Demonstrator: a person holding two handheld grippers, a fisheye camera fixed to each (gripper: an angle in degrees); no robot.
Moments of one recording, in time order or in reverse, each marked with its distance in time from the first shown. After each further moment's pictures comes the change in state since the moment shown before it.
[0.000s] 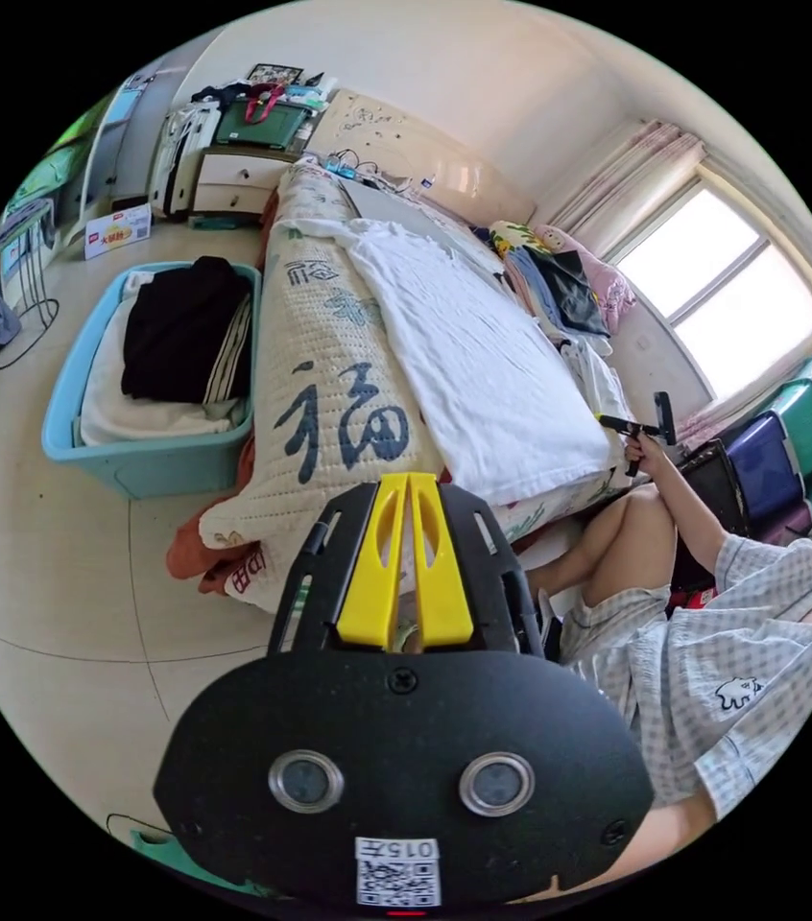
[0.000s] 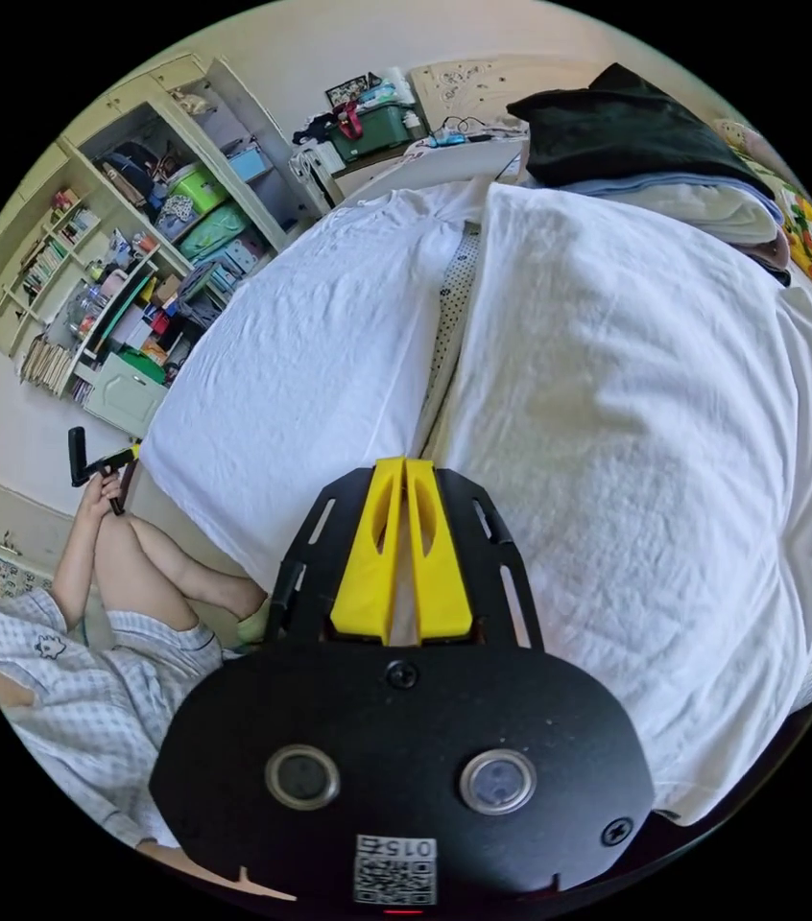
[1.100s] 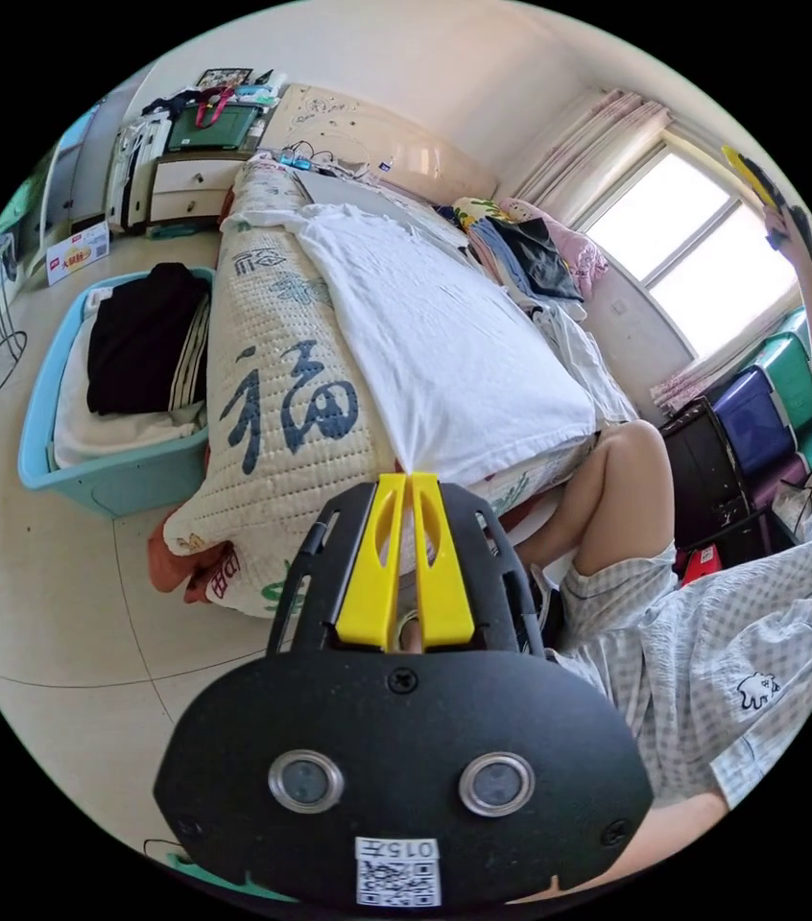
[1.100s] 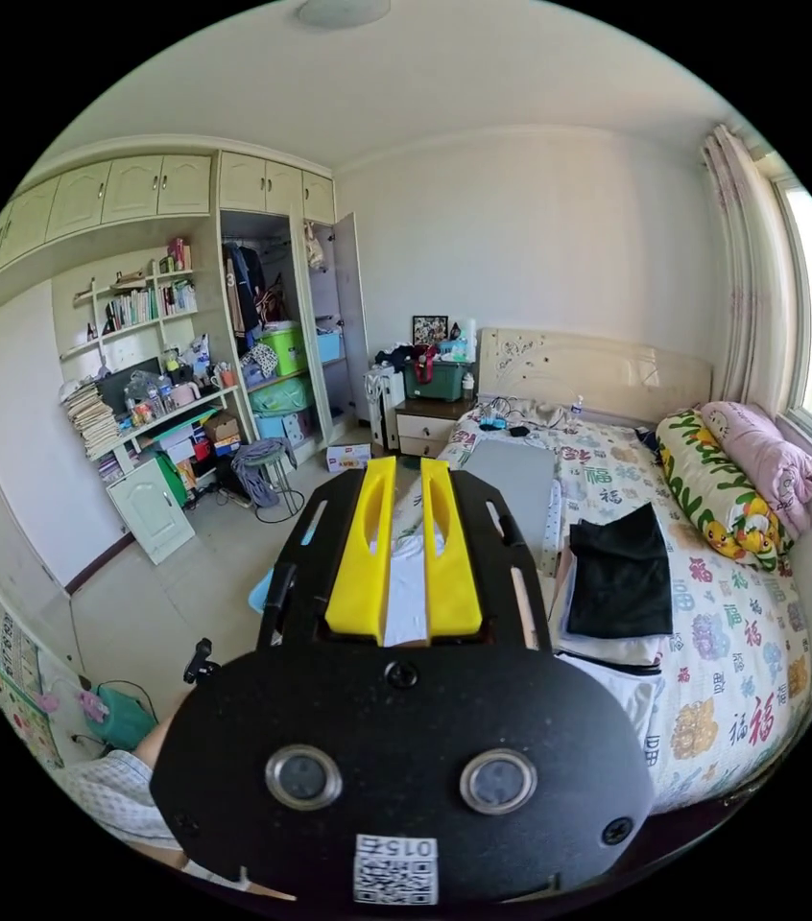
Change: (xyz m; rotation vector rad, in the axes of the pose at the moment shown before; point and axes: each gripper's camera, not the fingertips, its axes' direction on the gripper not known) left arm -0.033 0.051 0.080 -0.054 0.025 0.110; right arm -0.495 -0.122 -0.412 0.644 0.136 -0.270
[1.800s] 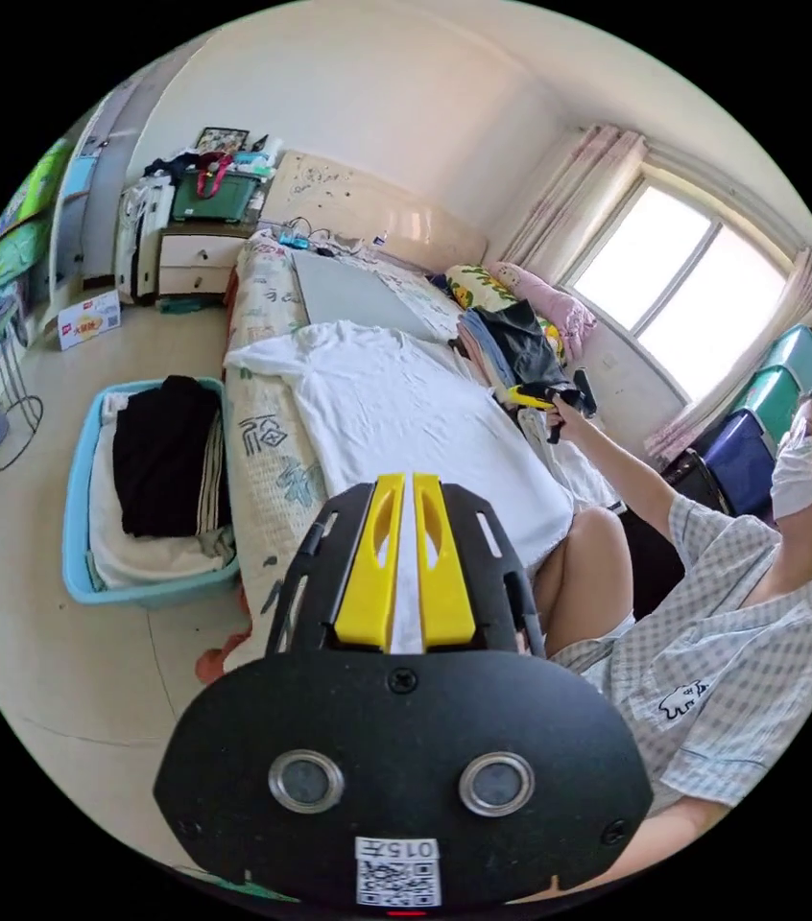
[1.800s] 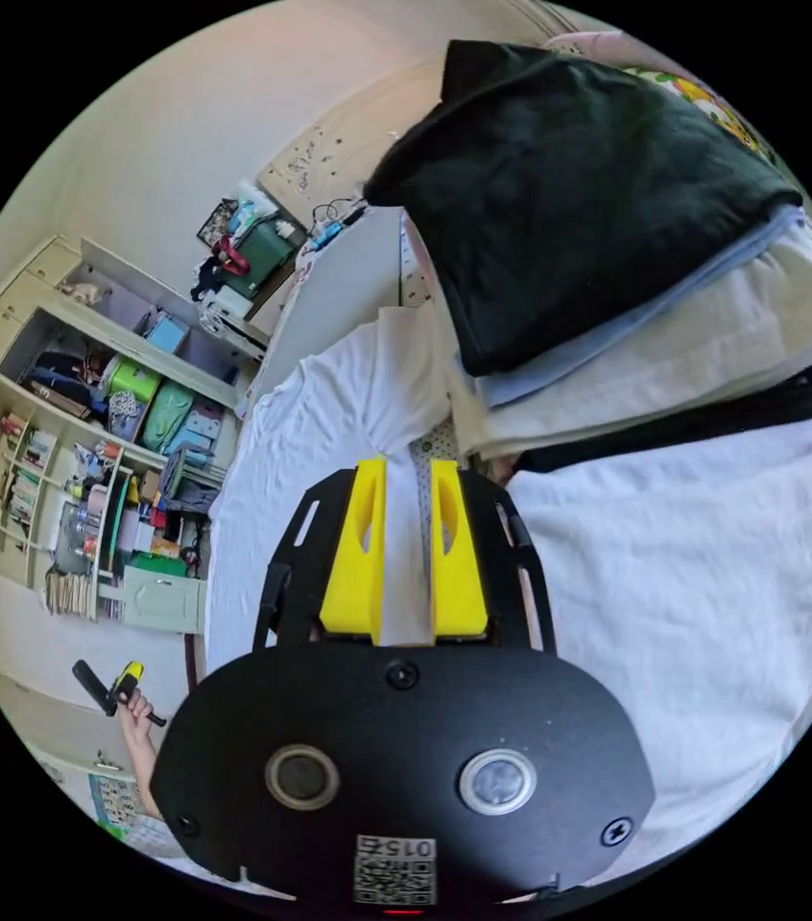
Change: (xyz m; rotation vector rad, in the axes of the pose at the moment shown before) left arm -0.016 -0.087 0.014 0.154 -0.032 0.058; right arm 0.265 0.561 0.480 -0.406 -0.023 0.732
